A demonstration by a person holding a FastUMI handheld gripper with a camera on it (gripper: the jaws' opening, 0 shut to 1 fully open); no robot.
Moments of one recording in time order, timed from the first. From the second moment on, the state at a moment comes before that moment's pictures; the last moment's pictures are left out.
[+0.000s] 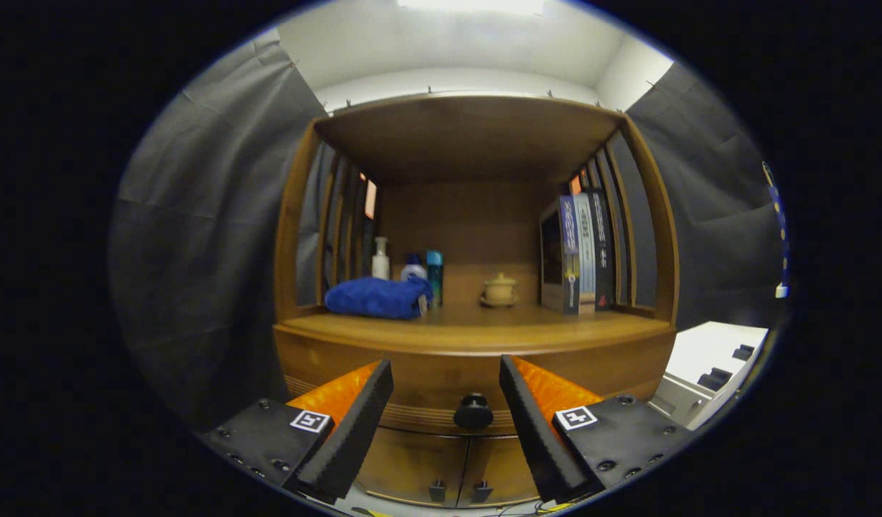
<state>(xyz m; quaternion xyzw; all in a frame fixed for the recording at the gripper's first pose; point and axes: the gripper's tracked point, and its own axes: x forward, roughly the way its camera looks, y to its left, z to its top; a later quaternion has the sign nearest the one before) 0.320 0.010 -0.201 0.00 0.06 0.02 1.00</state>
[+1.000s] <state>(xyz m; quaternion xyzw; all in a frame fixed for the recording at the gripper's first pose) 0.378 -0.009 -0.259 0.02 0.12 0.00 0.99</state>
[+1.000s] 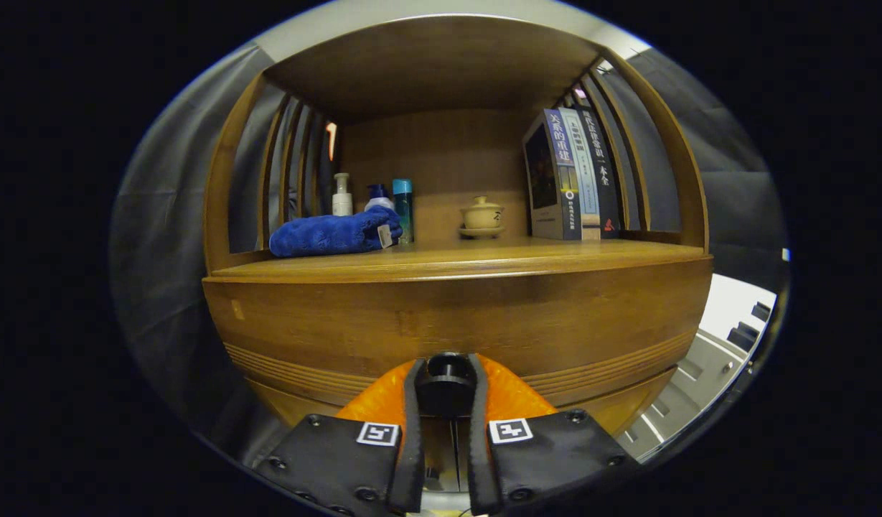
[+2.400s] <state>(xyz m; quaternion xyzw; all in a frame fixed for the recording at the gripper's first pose) 0.172 0.006 -0.249 0.02 0.14 0.01 0.99</state>
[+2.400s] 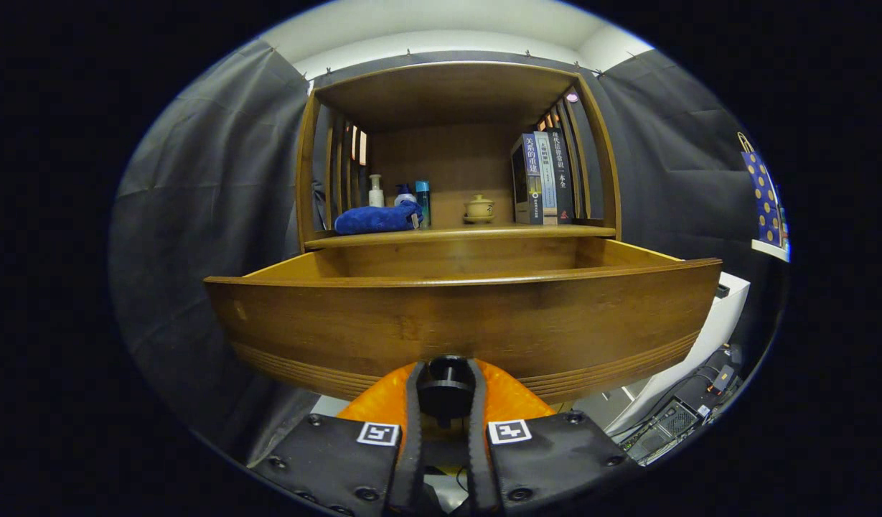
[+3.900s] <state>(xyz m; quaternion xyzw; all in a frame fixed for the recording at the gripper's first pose) 0.255 0.029 0.100 -0.04 -0.02 0.06 1.00</state>
